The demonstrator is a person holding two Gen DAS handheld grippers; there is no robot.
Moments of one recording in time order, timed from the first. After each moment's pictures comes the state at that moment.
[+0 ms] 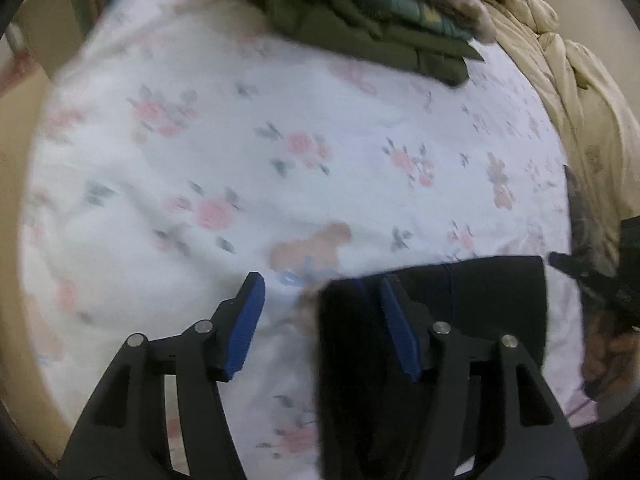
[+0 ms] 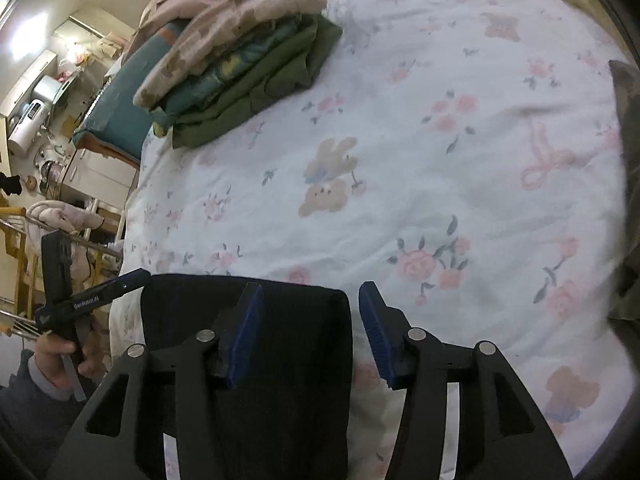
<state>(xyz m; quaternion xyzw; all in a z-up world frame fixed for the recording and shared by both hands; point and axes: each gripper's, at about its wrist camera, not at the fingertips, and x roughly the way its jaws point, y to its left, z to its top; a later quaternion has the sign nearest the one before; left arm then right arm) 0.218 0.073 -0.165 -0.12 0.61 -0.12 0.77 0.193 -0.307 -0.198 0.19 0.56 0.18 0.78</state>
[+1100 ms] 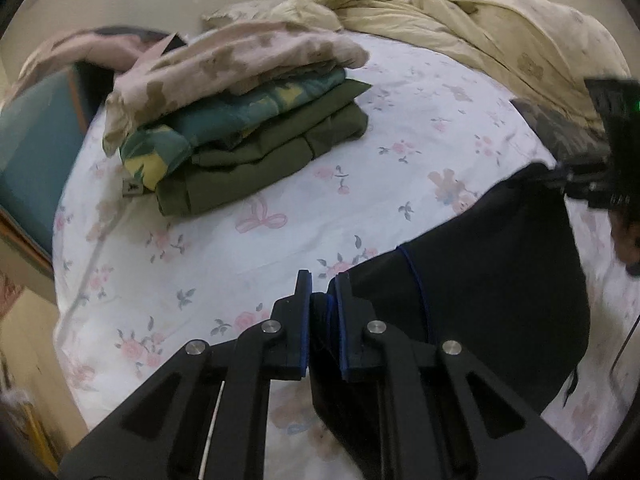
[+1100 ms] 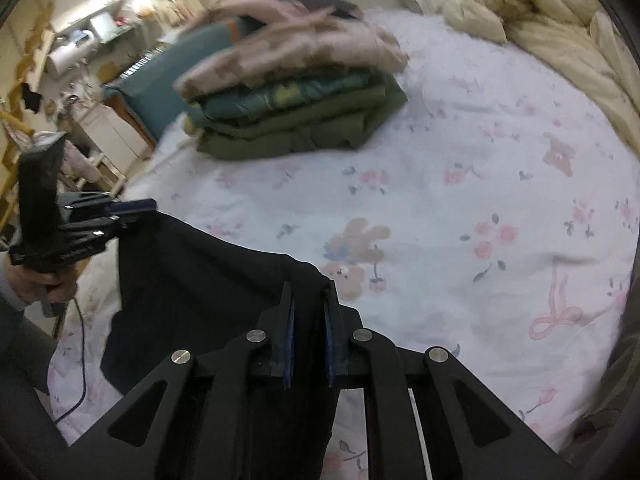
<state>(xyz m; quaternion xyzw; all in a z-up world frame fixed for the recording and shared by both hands) 0.244 0.012 -0.110 0.13 0.44 -0.24 0.85 0.203 -0.279 -0.161 0.03 0.45 0.25 0.86</state>
